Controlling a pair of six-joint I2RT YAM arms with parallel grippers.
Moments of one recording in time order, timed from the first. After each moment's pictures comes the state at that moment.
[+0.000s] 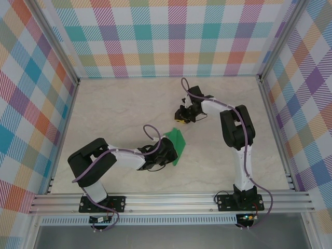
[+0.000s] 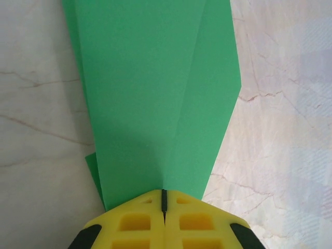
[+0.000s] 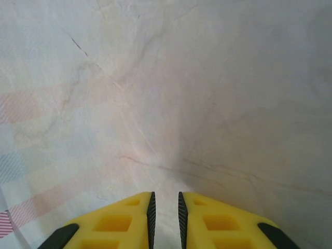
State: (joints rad) left arm -0.96 1.70 0.69 0.18 -0.04 -1.18; right arm 0.39 2.19 1.57 -0.52 -0.57 0.53
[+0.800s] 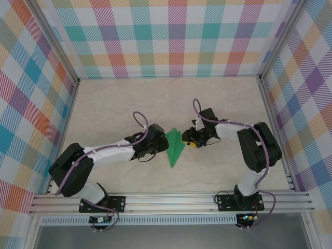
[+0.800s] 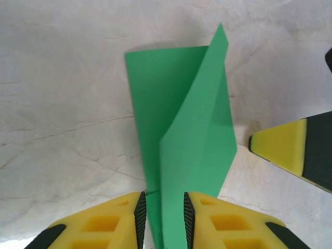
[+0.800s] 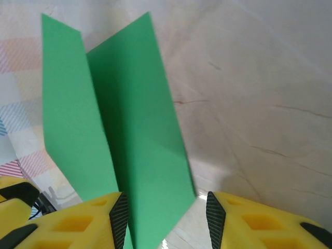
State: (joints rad) left arm -0.81 1.52 0.82 -0.19 -0.06 -0.98; right arm 0.42 1.76 0.90 -0.29 -0.65 0.61
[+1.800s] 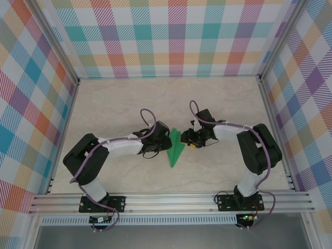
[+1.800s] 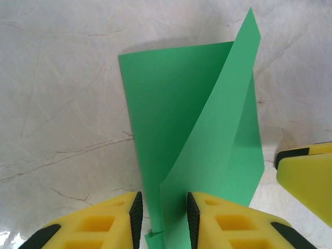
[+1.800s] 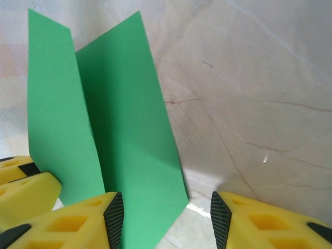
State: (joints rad) left arm -0.78 1.69 0.90 -0.19 -0.02 -0.94; right arm 0.46 1.74 0.90 -0.32 -0.52 0.63
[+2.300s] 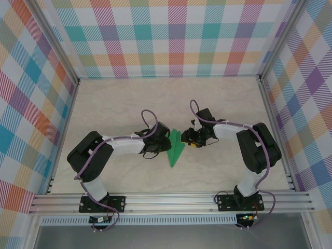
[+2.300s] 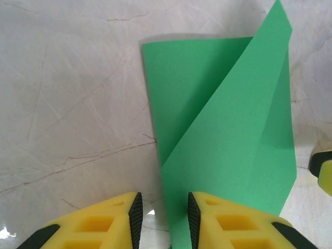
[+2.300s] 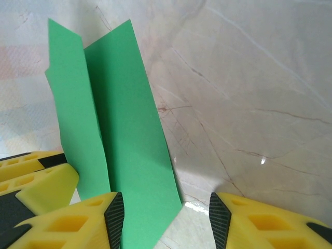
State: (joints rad) left arm -0.77 1.74 0.91 -0.19 -0.01 -0.93; right arm 0.45 1.75 0.92 -0.33 -0.53 0.63
